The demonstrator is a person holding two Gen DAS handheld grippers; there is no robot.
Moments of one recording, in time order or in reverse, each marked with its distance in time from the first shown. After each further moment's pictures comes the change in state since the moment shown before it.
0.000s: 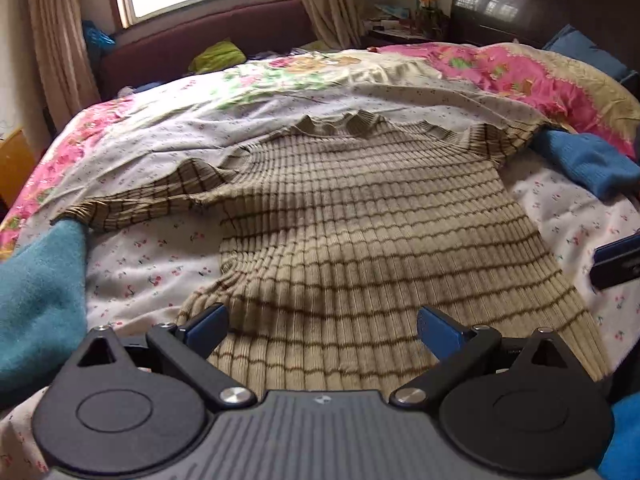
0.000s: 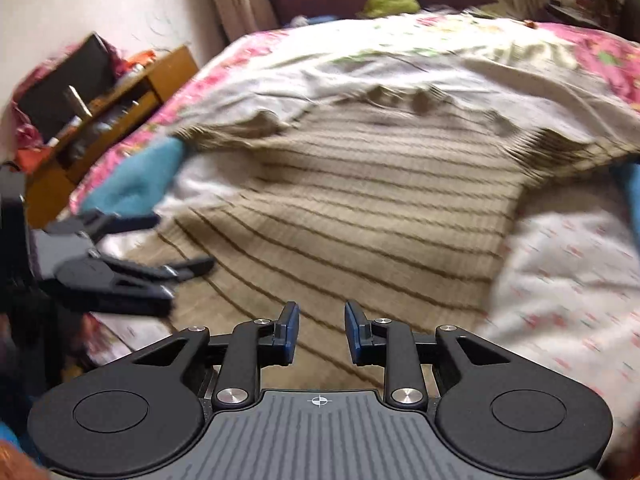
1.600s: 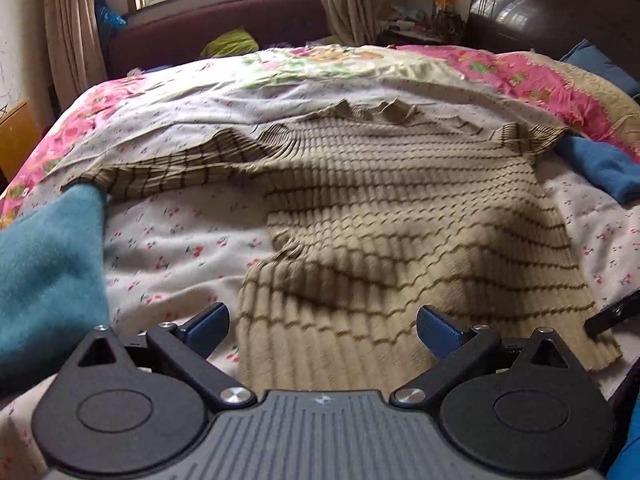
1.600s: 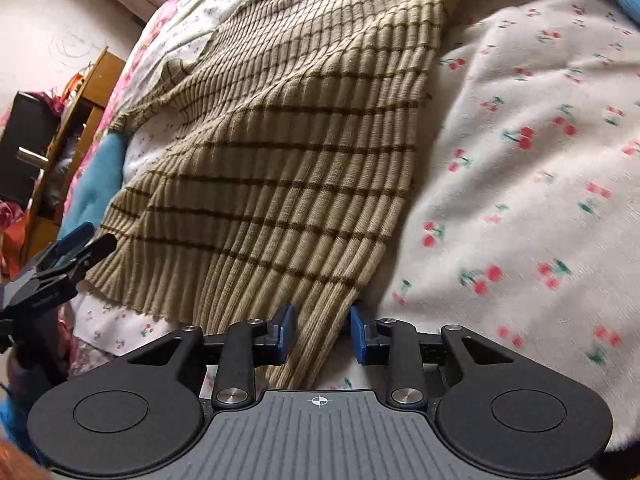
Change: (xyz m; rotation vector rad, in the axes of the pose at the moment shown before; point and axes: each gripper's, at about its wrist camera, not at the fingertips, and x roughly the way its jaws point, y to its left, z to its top) left arm 0.014 0.066 -0.026 -0.051 0.004 -0.040; right arm 0.043 -0.078 -0.052 0.406 0.265 0.069
